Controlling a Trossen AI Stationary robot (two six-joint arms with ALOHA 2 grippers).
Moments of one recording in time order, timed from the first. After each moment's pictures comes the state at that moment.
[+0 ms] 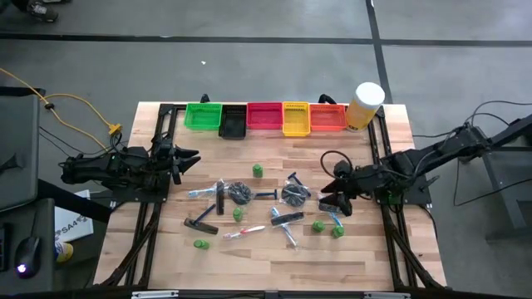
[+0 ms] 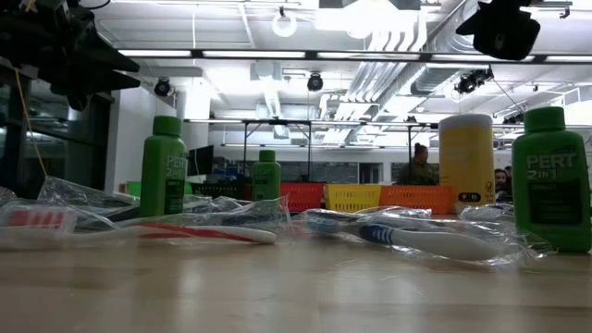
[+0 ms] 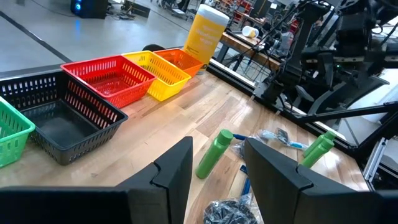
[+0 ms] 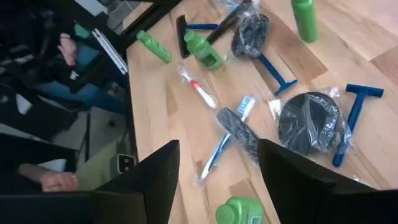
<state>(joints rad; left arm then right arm) -0.07 0.01 0.30 -0.42 -0.43 -0.50 0.39 0.97 0.82 -0.47 0.16 0.86</state>
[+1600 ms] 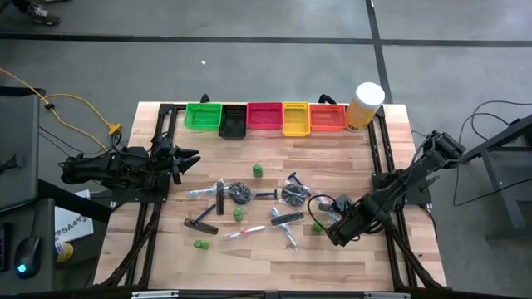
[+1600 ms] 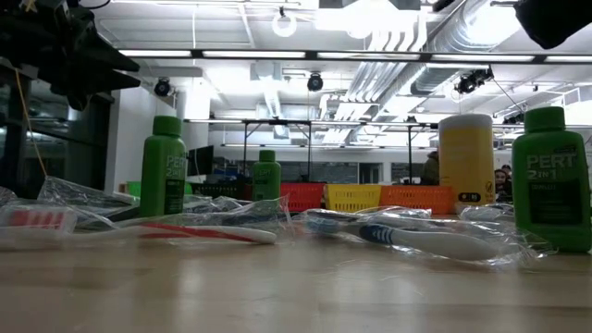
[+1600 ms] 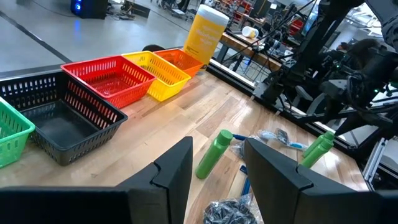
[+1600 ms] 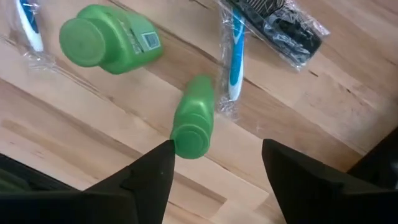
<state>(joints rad) -0.07 0.01 0.30 -0.42 -0.43 -0.50 0.64 1.48 1.10 -1.09 -0.03 1.66</state>
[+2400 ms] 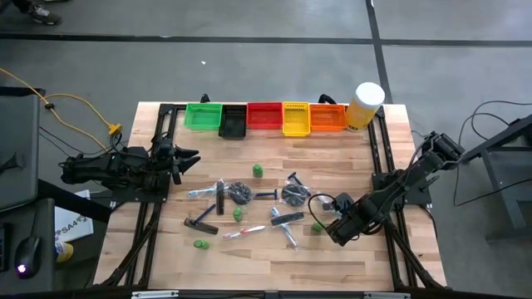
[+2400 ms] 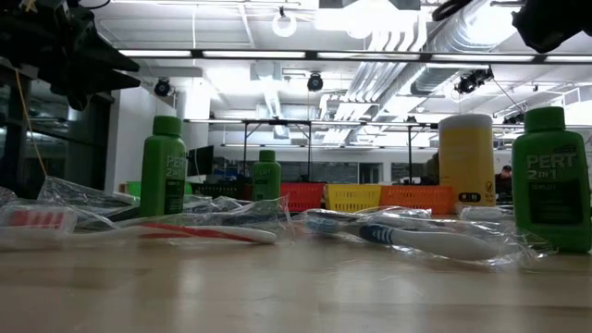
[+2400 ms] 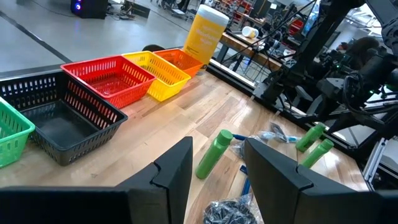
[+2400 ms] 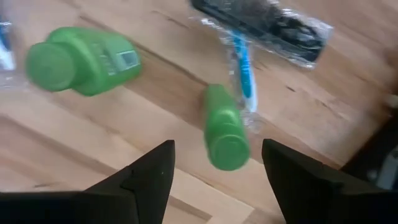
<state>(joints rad) -0.07 0.01 0.30 -0.42 -0.43 -0.50 0.64 1.50 1.10 -1.18 0.02 1.67</state>
